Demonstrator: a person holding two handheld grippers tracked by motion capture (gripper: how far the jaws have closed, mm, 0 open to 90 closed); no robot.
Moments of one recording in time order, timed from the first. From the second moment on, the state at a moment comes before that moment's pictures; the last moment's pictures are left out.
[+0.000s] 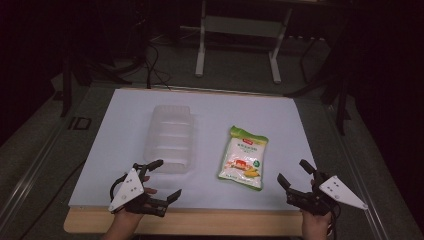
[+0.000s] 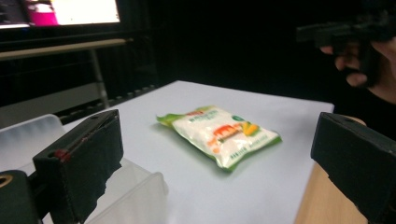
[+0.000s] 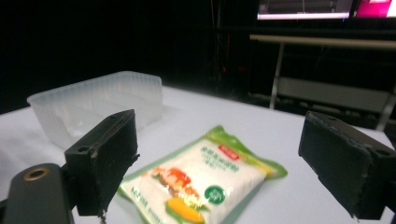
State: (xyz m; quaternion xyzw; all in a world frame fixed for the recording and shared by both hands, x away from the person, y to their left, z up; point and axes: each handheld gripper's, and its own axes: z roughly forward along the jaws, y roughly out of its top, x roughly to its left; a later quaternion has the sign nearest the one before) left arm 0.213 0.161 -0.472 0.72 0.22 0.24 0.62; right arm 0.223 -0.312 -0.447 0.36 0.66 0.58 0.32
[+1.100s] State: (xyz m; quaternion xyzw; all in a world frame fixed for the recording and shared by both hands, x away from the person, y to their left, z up) left arm 0.210 0.157 -0.468 0.72 0.21 0.21 0.63; right arm 0.299 -0.281 -0.389 0.27 0.70 0.60 0.28
